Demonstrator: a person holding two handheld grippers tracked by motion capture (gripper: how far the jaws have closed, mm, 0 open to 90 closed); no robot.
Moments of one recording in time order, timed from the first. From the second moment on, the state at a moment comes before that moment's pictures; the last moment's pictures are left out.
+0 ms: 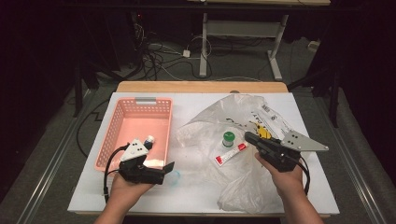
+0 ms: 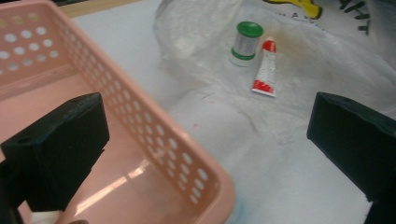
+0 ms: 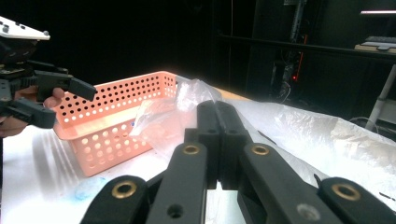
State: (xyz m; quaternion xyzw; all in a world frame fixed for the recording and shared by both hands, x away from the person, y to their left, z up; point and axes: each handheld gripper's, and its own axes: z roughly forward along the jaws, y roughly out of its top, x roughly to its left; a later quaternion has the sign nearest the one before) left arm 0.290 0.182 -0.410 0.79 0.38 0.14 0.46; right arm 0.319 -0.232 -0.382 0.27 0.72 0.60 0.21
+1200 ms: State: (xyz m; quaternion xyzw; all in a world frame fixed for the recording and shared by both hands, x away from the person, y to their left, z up) left arm 0.318 0.242 -0.408 0.73 0.47 0.17 0.46; right arm 0.318 -0.233 -0.381 0.27 0.72 0.60 0.22
